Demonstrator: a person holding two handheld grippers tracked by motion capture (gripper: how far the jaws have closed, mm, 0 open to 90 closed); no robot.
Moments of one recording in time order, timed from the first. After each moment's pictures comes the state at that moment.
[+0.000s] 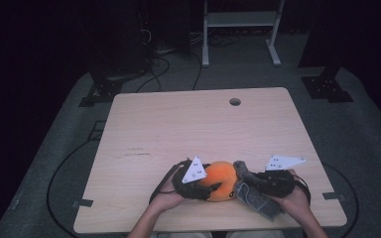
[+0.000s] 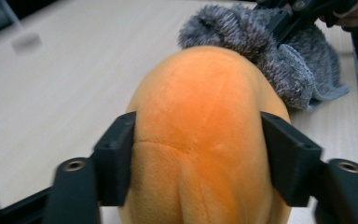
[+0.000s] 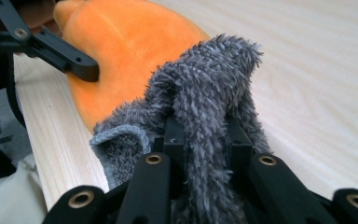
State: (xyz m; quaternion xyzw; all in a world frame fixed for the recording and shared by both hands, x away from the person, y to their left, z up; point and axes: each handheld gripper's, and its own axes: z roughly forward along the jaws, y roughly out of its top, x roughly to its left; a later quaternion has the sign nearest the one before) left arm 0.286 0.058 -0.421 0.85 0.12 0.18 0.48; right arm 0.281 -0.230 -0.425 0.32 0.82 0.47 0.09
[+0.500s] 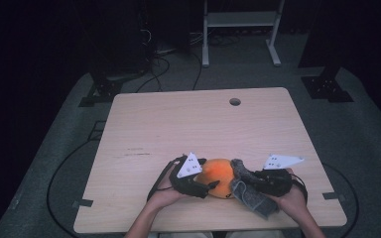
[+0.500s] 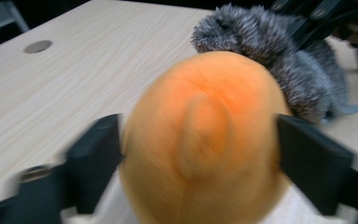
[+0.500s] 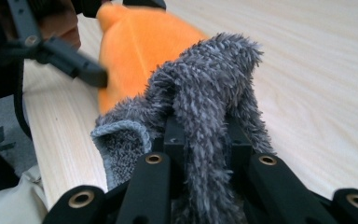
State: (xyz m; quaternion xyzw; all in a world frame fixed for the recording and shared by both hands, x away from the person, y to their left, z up) left arm 0.297 0.065 -0.425 0.84 0.16 0.16 0.49; right arm 0.284 -0.225 -0.426 0.31 0.82 0.48 0.08
